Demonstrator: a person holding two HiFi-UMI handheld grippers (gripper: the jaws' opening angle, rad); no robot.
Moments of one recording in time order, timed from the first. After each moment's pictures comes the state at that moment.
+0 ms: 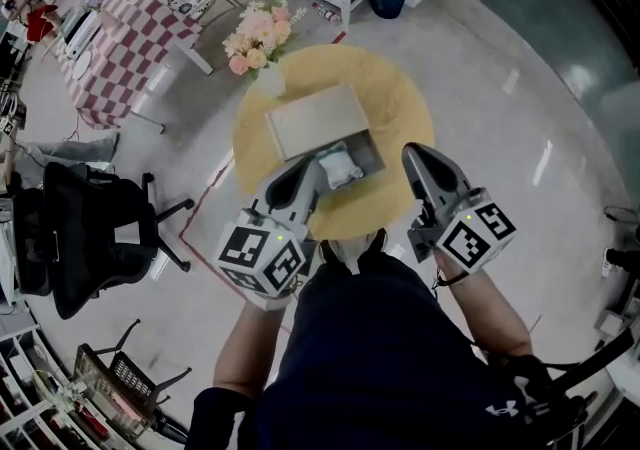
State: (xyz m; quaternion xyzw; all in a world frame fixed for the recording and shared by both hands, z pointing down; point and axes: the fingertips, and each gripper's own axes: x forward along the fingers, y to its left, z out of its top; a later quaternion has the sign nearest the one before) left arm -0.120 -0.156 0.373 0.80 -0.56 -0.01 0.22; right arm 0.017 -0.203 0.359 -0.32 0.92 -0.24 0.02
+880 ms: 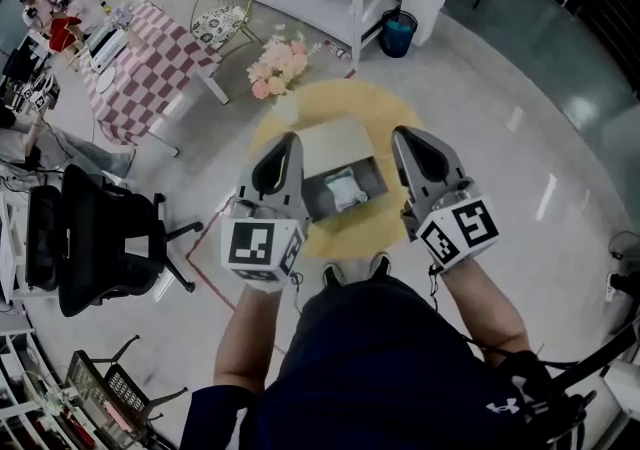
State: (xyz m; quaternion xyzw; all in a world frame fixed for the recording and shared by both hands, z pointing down) left arm -0.158 -0.169 0.283 0.77 -0.64 0.02 -0.01; right arm -0.015 -0.207 0.272 -0.32 0.95 -0.03 0.05
